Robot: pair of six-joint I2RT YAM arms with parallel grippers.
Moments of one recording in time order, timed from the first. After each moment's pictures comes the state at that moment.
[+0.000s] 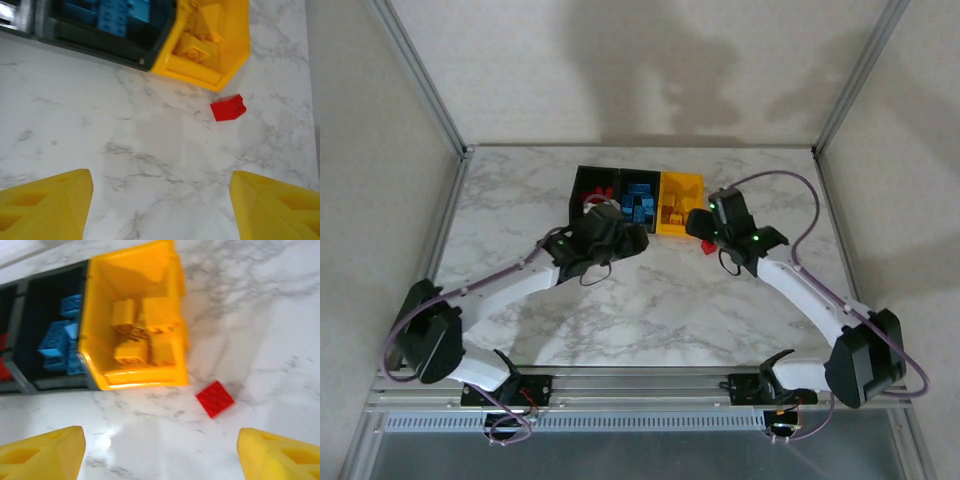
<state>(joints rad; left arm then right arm) -0.75 1.48 1.06 -0.32 -0.07 -0.90 0.50 1.26 0.97 -0.48 0.21 0.61</state>
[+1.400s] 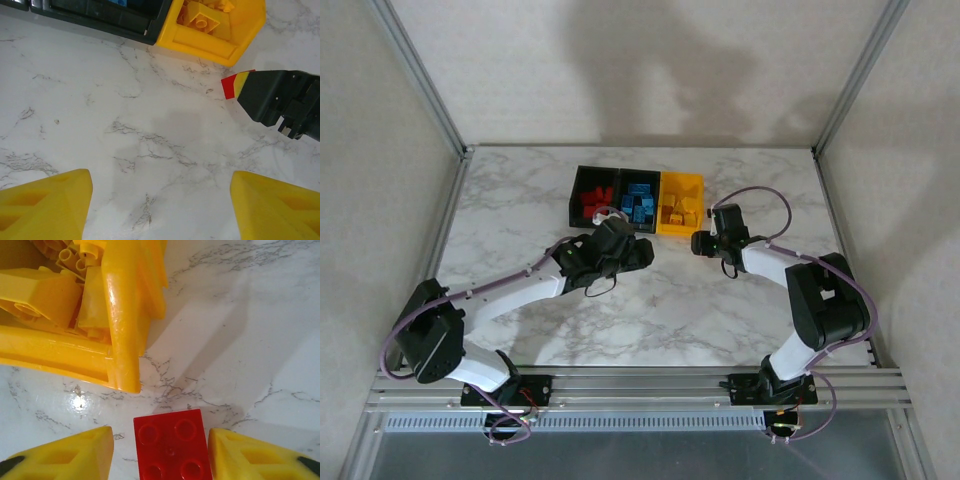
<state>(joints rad) -0.81 1.46 1.02 -0.36 -0.15 -0.89 0.36 1.62 0.81 -0.07 0.00 0.27</state>
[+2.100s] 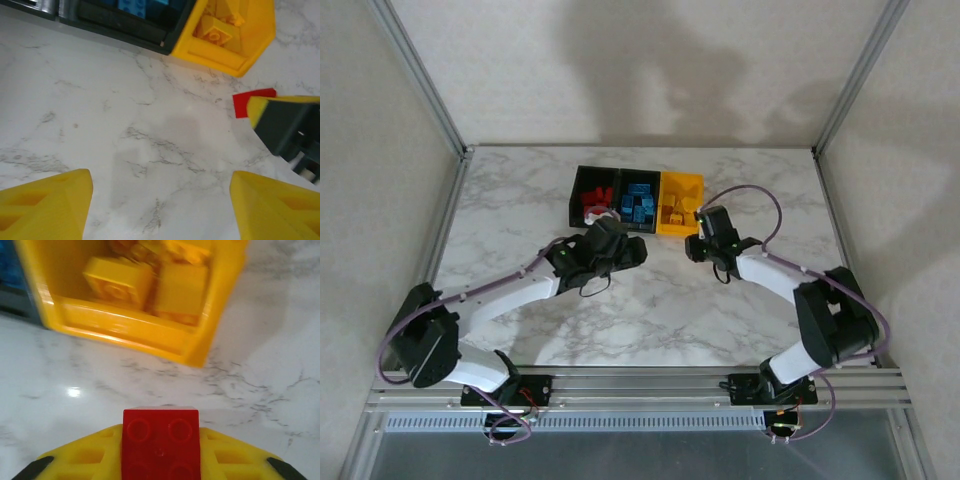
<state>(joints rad) -0.77 1.40 0.96 -0.35 -0.16 -0.90 0.52 1.49 0.83 -0.19 0.08 0.28</state>
